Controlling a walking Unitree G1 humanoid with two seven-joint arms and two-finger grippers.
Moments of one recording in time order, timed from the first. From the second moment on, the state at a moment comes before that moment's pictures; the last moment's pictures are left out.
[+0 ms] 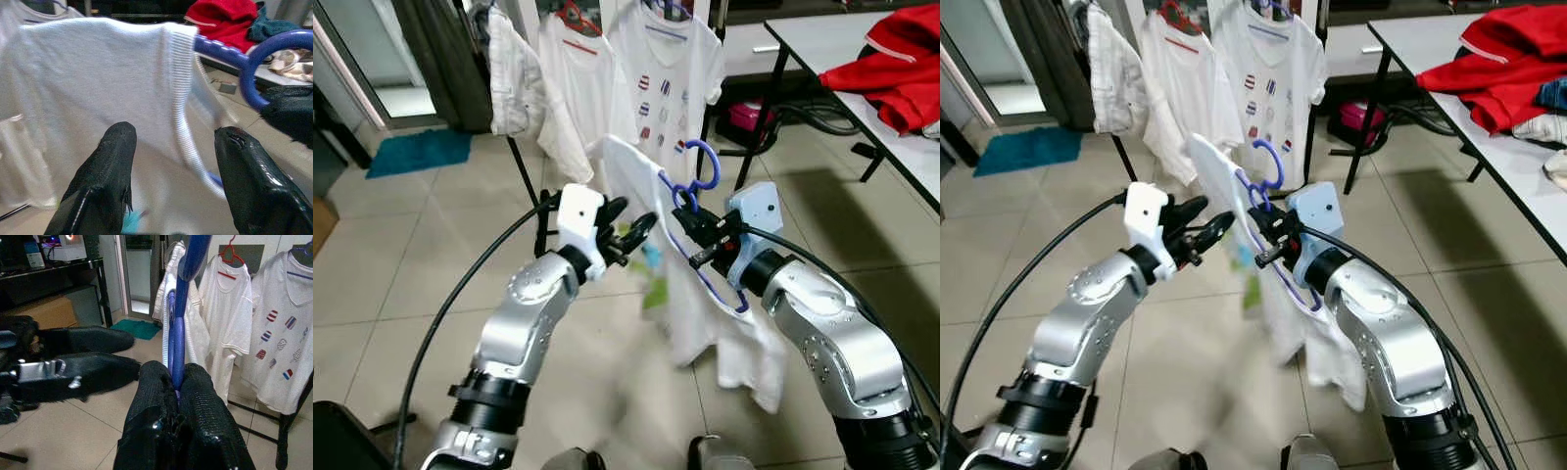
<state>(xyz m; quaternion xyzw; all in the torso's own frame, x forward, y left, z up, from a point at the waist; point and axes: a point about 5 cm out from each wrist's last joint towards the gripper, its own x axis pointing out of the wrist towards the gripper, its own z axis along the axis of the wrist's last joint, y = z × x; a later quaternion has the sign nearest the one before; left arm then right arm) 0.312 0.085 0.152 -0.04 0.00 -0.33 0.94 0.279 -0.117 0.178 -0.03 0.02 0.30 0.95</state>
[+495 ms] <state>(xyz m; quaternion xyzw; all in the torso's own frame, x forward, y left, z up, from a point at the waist) 0.327 0.085 0.152 -0.01 -0.04 -0.30 0.95 0.275 -0.111 0.179 -0.02 0.01 0.32 0.95</state>
